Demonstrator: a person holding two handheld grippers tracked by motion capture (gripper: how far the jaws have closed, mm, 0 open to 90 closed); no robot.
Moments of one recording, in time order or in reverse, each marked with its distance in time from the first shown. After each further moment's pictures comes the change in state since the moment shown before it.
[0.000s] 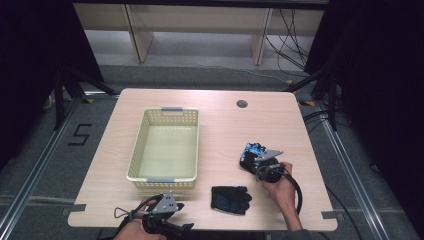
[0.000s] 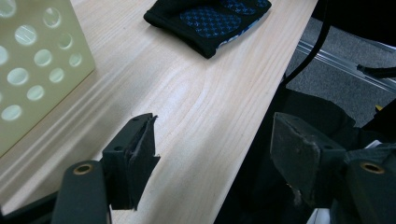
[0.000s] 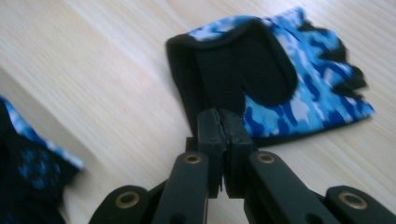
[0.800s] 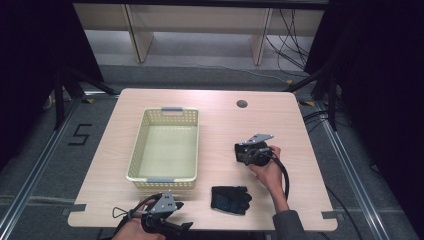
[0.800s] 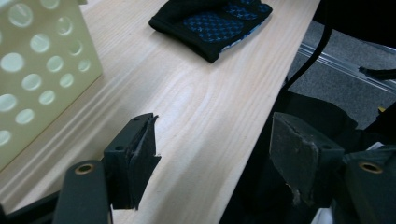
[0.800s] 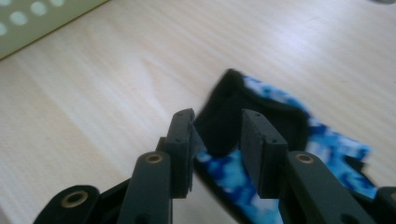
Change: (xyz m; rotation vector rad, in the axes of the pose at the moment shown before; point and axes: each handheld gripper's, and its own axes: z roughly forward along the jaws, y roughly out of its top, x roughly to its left) left arm 0.002 0.000 -0.002 -0.025 0.007 -0.011; right arm -0.013 0.044 0.021 -0.110 0.033 0.010
